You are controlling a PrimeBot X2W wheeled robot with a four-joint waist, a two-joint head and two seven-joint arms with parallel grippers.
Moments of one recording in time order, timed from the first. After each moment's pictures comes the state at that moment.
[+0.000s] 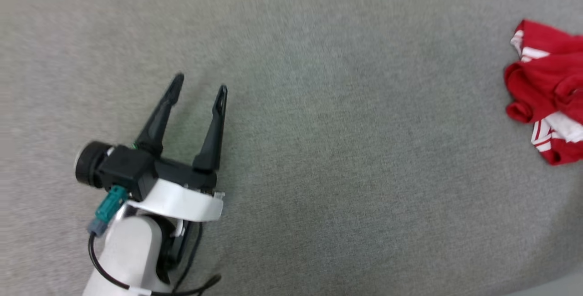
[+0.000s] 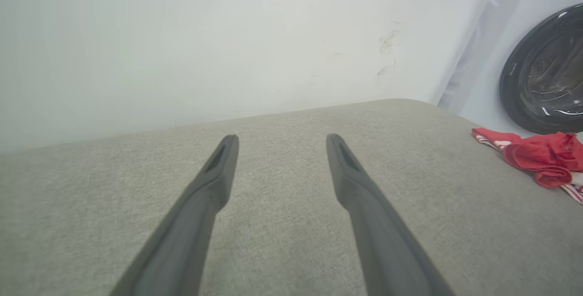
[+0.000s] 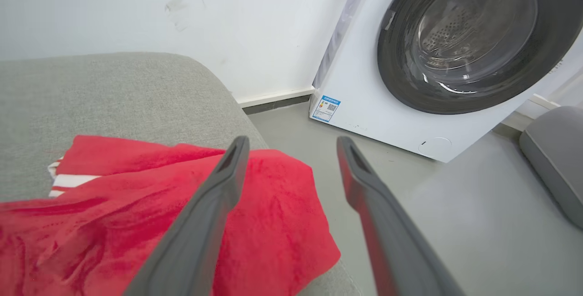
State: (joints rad) left arm -0.32 0.22 -0.22 -0.02 -0.23 -0.09 -0.26; right arm -0.58 -0.28 -0.62 0.49 -0.10 0.13 -0.09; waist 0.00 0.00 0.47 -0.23
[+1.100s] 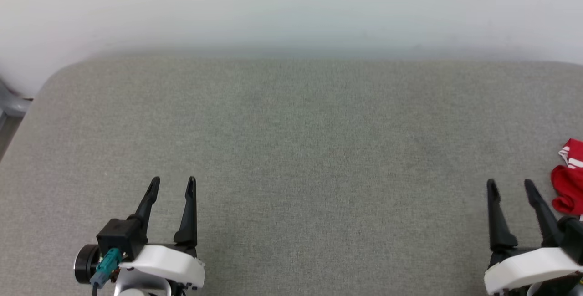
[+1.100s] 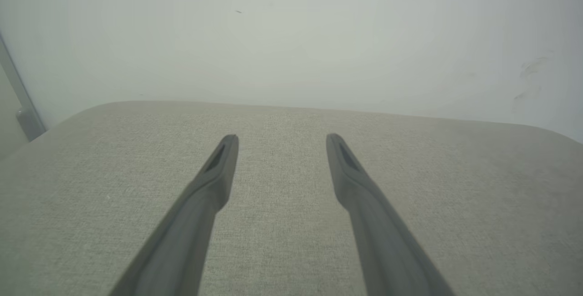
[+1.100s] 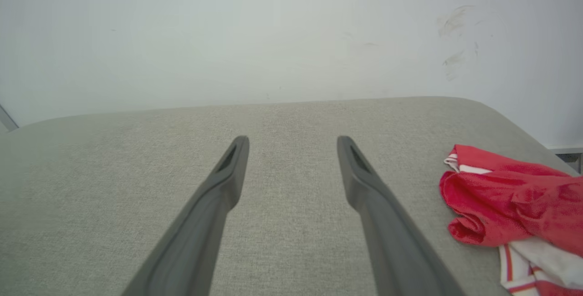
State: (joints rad) left arm -0.07 0.11 -0.05 0.16 -0.22 -0.08 -0.26; right arm 0.03 -0.05 -0.17 0.00 0.15 0.13 -0.09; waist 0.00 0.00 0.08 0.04
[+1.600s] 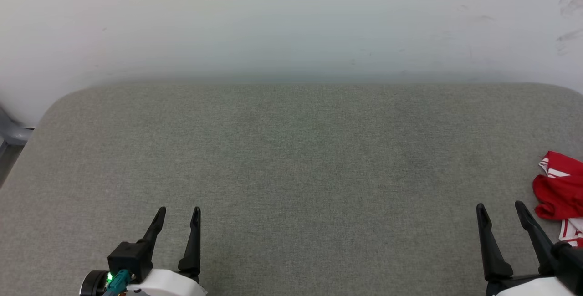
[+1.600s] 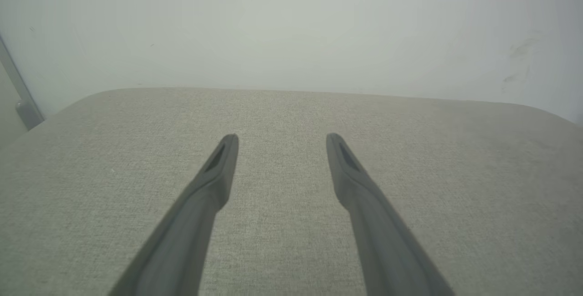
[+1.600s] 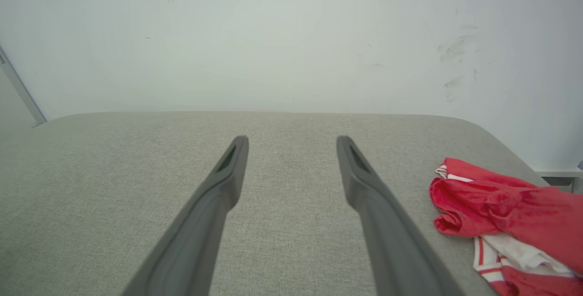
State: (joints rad) left arm 0.00 0.10 -0.04 0.22 -0.19 -0.10 -0.26; right arm 0.19 -0.05 -0.09 -0.21 0.13 0.13 -0.01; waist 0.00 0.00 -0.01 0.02
